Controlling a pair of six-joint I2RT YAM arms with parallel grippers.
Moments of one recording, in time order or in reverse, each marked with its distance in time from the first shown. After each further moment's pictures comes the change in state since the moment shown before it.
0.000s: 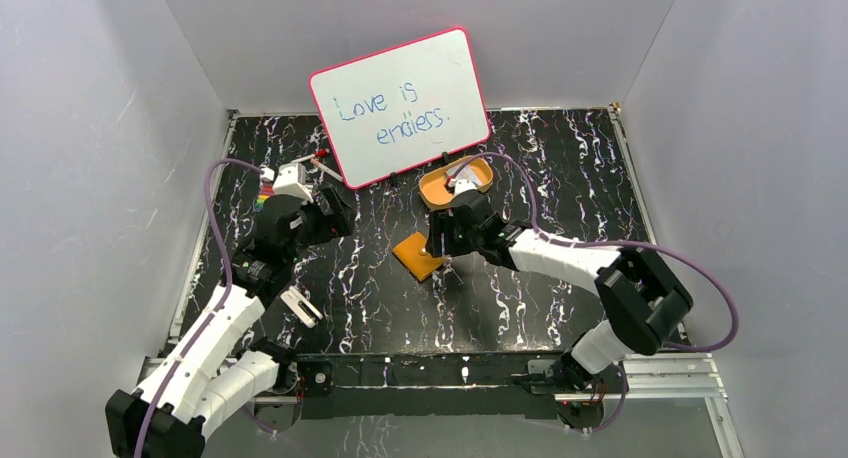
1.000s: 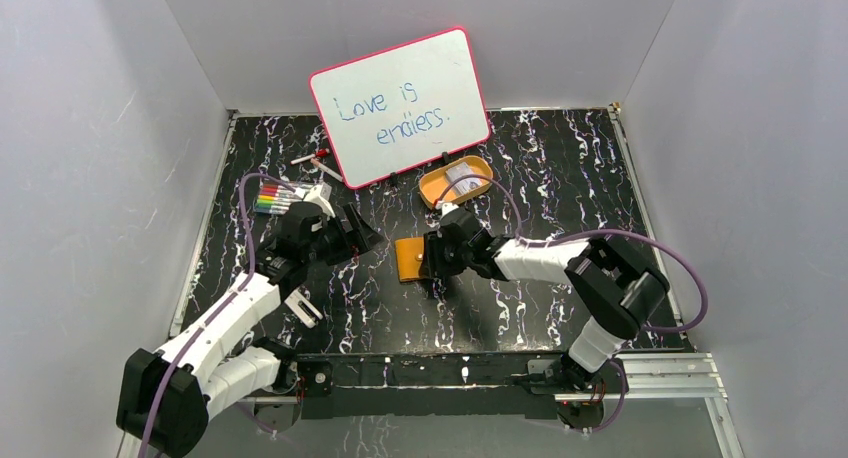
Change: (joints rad) left arm -0.023 0.152 -0.114 0.066 0.314 -0.248; right arm 0.040 0.164 -0.048 0.134 -0.151 0.050
